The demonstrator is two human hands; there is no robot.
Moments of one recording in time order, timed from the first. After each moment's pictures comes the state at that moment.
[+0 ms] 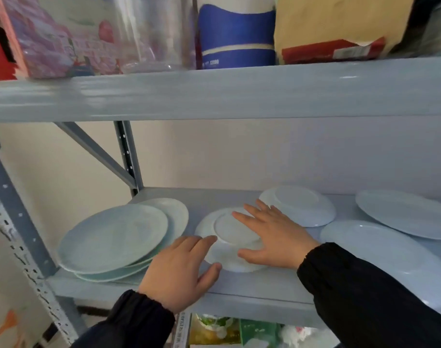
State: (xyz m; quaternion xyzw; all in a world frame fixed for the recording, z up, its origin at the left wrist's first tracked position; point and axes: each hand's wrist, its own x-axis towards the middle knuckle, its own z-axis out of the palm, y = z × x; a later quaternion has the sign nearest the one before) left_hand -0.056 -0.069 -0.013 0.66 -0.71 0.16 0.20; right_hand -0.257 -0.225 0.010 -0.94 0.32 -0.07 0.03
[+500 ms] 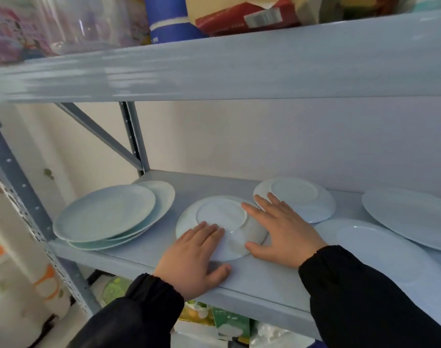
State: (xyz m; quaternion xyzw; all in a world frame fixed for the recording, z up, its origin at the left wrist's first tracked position) left_hand -0.128 -0.110 -0.045 0.72 -0.67 0.12 0.14; right_hand -0.324 -0.263 -0.002 -0.96 0.27 -0.10 0.06
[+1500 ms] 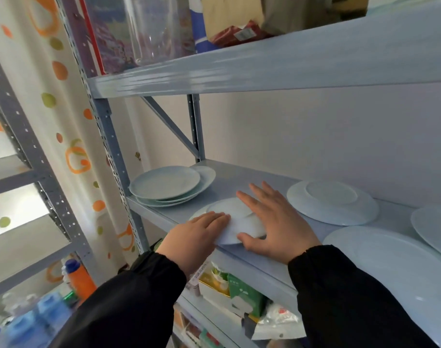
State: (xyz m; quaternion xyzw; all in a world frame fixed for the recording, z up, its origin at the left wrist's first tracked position) left_hand -0.193 -0.047 -0.013 0.78 -0.57 0.23 0.08; right_hand -0.328 -0.229 0.005 -0.97 0.07 -0.21 0.11
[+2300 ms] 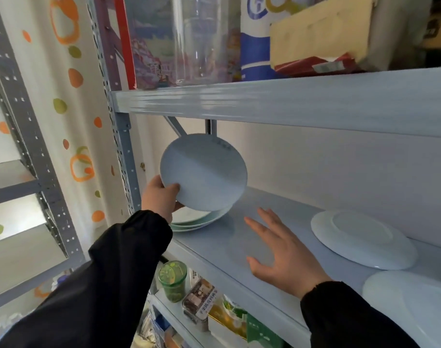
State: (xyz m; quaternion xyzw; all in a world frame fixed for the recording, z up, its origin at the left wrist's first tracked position) left_hand -0.046 -0.054 0.062 0.63 -0.13 -0.04 0.76; right_hand -0.271 -0.218 -0.002 -0.96 0.07 -0.21 0.17
